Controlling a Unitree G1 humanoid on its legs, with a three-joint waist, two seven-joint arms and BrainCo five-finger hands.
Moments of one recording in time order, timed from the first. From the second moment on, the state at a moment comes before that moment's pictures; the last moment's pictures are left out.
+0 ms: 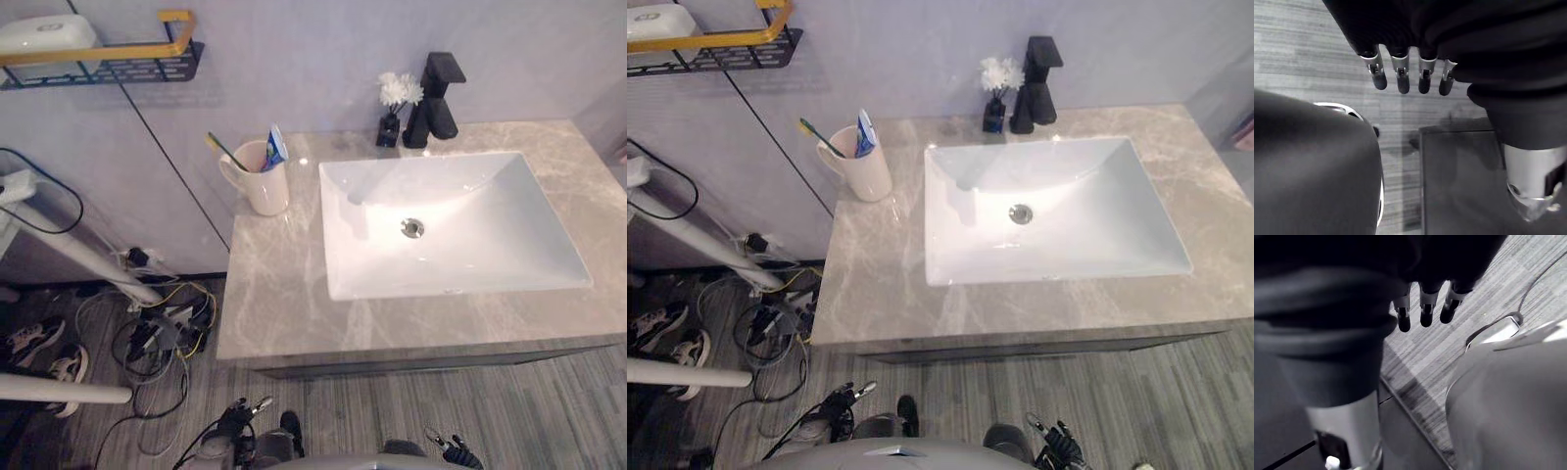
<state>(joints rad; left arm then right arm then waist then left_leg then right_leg) 0.00 0.10 0.08 1.13 0.00 -0.09 0.03 0.13 -0.09 -0.27 1.11 0.41 -0.10 0.05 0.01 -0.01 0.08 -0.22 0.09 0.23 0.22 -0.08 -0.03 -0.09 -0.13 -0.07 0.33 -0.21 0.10</state>
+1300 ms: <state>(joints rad) -0.05 0.08 -0.08 1.16 0.06 -0.05 -0.03 0.08 -0.13 -0.23 1.14 0.32 -0.11 0.06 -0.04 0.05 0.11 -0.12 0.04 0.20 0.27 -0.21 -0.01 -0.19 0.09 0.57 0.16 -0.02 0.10</state>
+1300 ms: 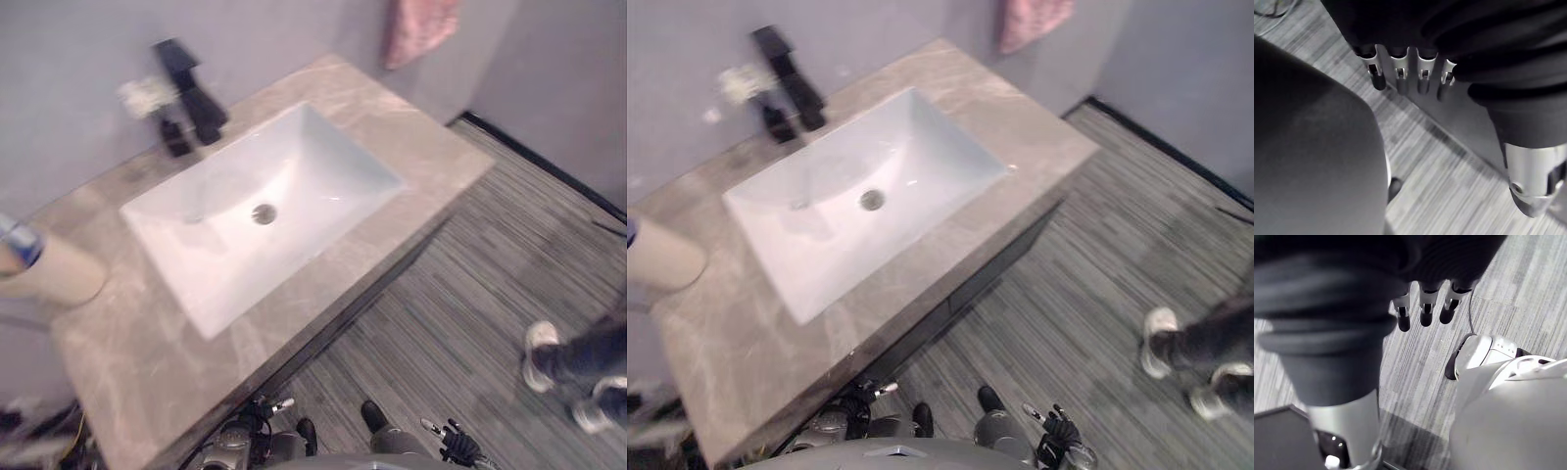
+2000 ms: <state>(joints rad) 0.01 0.07 0.19 1.19 -0.02 -0.08 0.00 0.12 -0.08 -0.39 1.19 0.29 -0.10 0.07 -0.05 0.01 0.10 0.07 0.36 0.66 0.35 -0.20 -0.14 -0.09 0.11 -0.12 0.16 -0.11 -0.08</state>
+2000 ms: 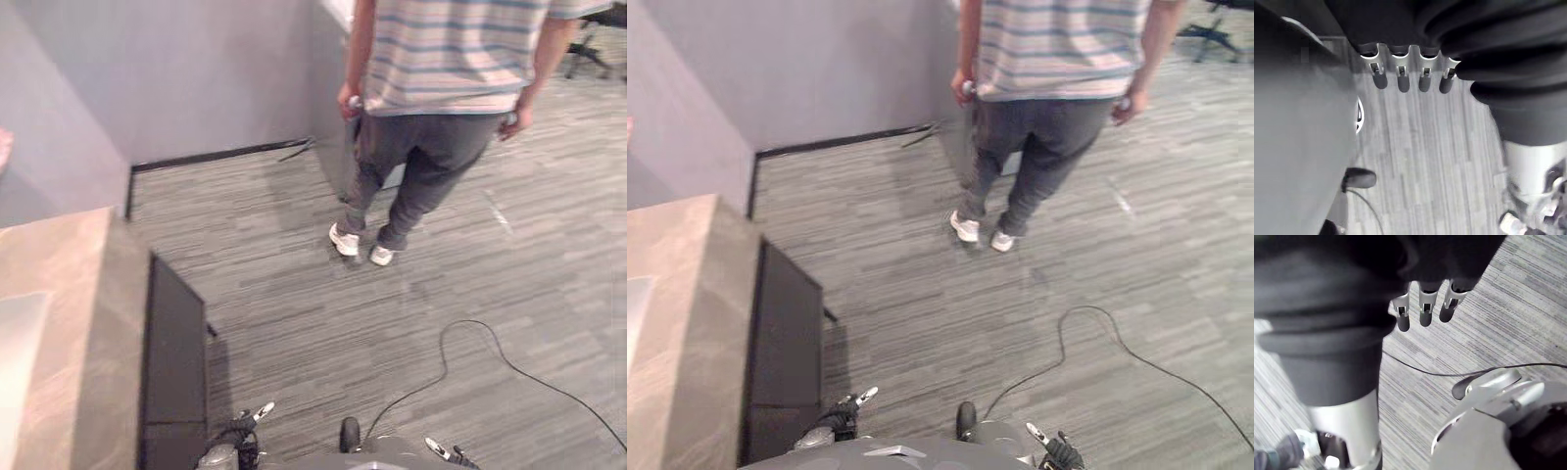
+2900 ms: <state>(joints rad) 0.12 -0.01 0.61 1.19 -0.48 -0.09 -0.02 0.18 -0.06 -0.39 1.17 0.30 -0.08 0.11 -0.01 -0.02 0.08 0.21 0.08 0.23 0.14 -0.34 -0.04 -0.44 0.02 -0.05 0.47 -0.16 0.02</state>
